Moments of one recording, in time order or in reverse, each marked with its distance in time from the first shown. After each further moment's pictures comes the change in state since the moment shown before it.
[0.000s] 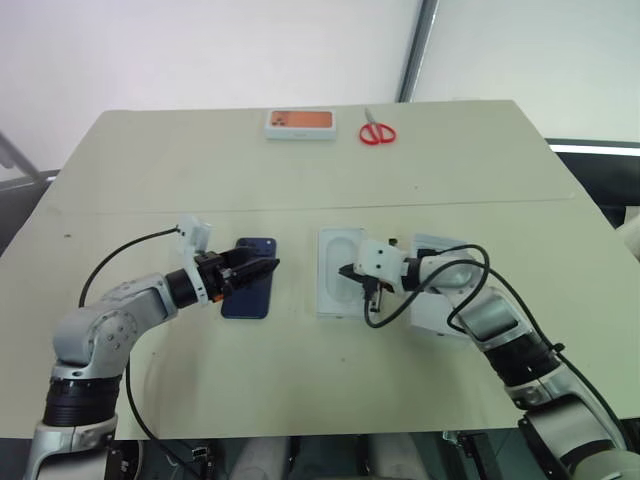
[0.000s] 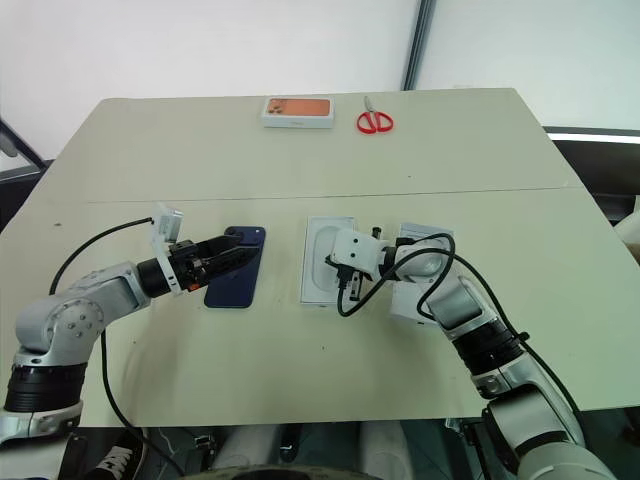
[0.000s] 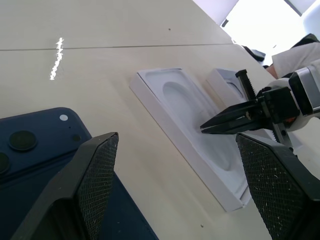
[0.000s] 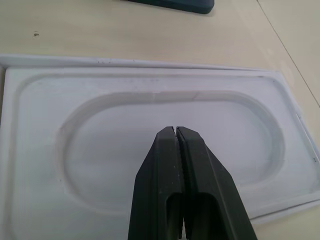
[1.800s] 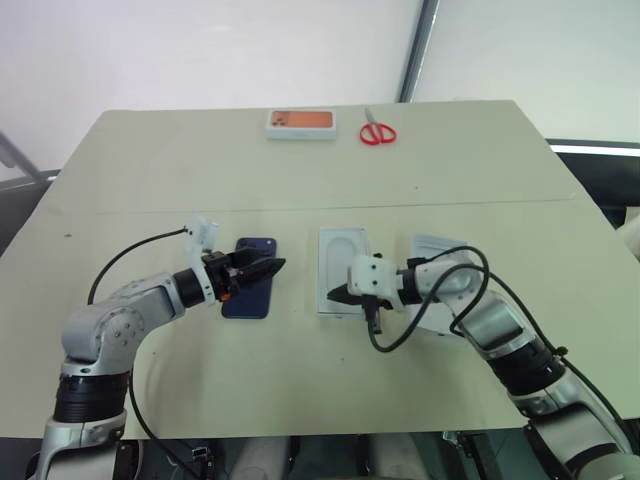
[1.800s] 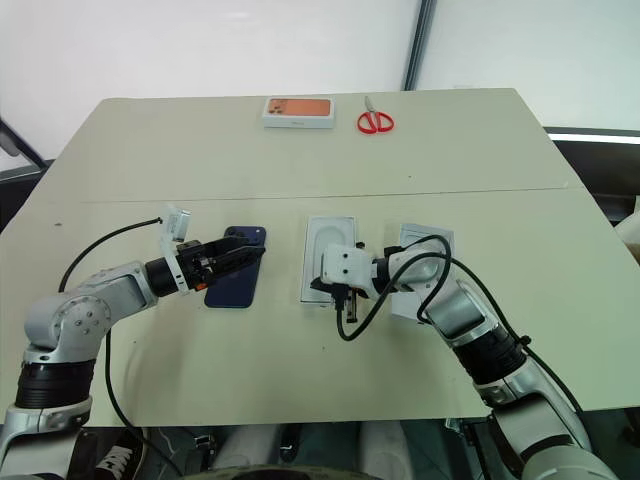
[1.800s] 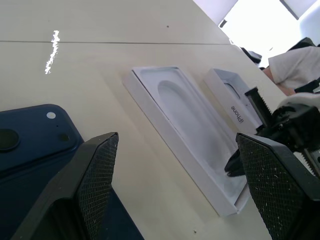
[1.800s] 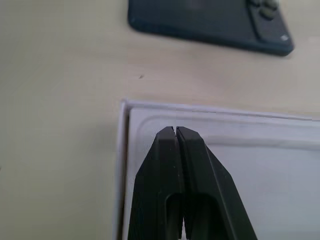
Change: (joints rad) left arm -0.020 -0.039 0.001 0.001 -0.001 0.048 0.024; right arm -0.004 -0.032 0.007 -0.140 0.108 0.105 0.177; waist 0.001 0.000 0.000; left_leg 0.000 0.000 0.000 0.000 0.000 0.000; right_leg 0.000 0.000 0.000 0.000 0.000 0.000
